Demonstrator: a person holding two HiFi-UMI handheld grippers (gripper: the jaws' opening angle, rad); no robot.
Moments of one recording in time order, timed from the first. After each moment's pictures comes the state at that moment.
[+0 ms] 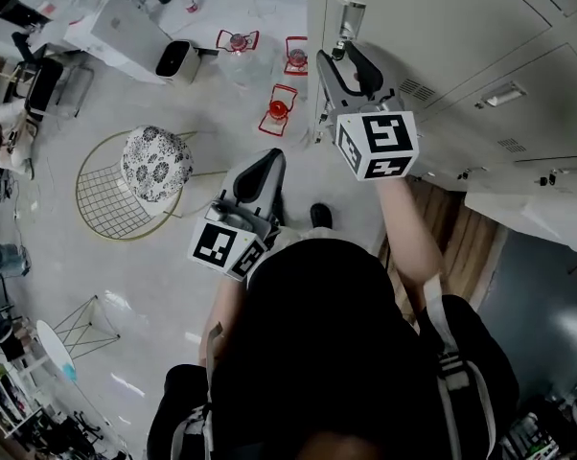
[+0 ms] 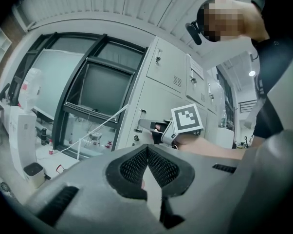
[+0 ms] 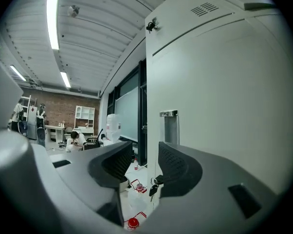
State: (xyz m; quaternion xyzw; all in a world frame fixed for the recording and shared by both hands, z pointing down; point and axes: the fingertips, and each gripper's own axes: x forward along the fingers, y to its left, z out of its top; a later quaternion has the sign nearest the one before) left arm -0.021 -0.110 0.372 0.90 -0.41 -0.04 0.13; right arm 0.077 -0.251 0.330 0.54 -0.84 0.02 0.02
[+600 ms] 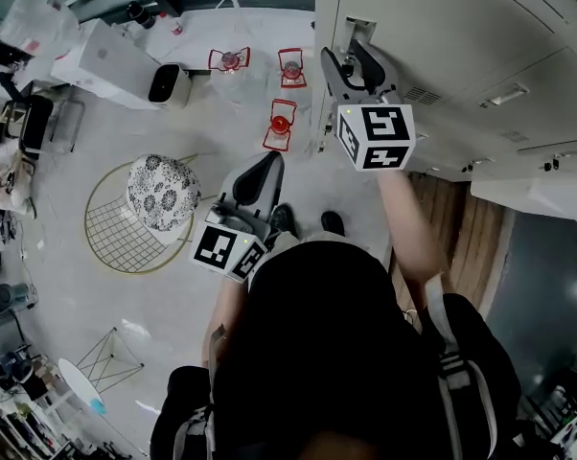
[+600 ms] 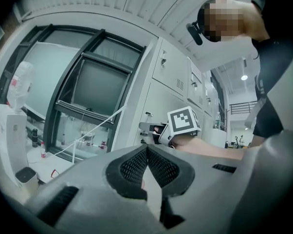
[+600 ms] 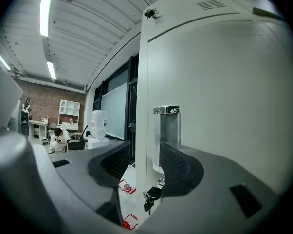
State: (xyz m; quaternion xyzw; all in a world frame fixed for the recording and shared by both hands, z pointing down) left arm -0.054 -0.156 0.368 0.92 -0.36 -0.04 0.12; right arm 0.078 -0.296 0.335 0.61 -0.79 0.02 0.04
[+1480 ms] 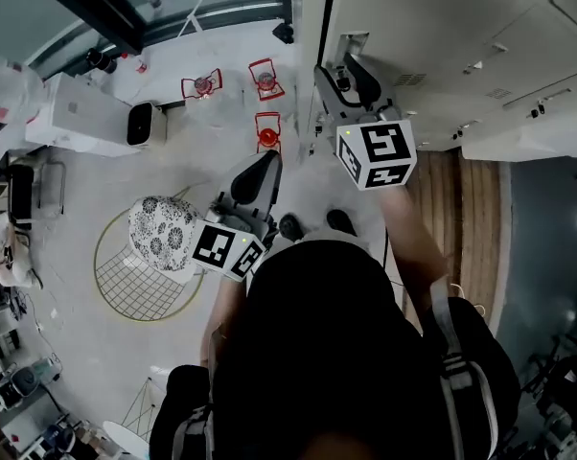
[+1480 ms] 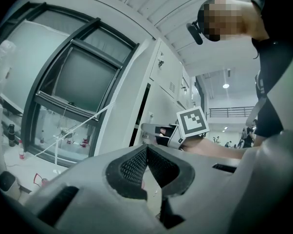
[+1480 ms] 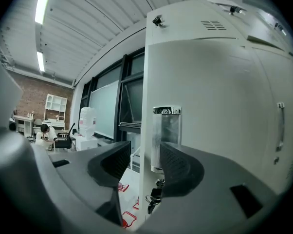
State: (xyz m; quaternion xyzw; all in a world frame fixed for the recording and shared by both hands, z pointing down) left arm -0.074 -0.185 0.371 0.96 -0.24 -0.04 0.13; right arm 0.064 -0.268 0.333 0.67 -0.74 0.02 0.05
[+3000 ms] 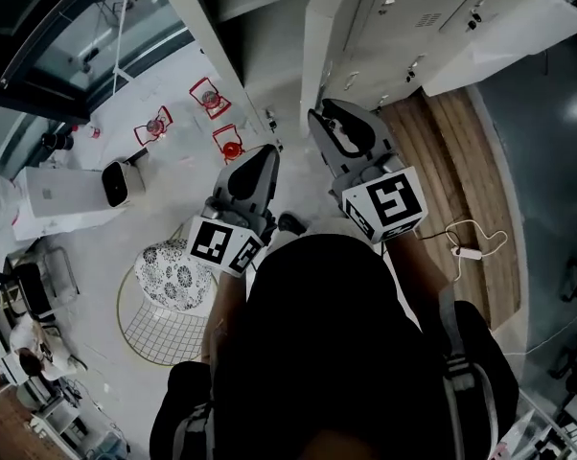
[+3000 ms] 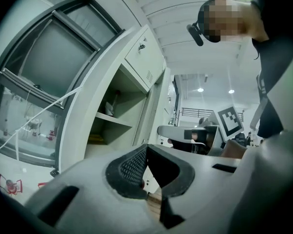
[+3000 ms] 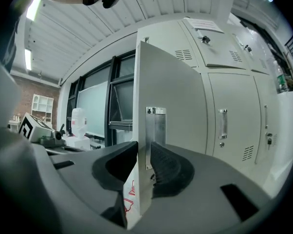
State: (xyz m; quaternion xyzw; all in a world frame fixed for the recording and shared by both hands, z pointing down) left arm 0.009 -0.145 0.371 0.99 -0.07 -0.03 0.13; right arm 0.090 -0.127 0.331 0.73 -0.68 0.04 0.04
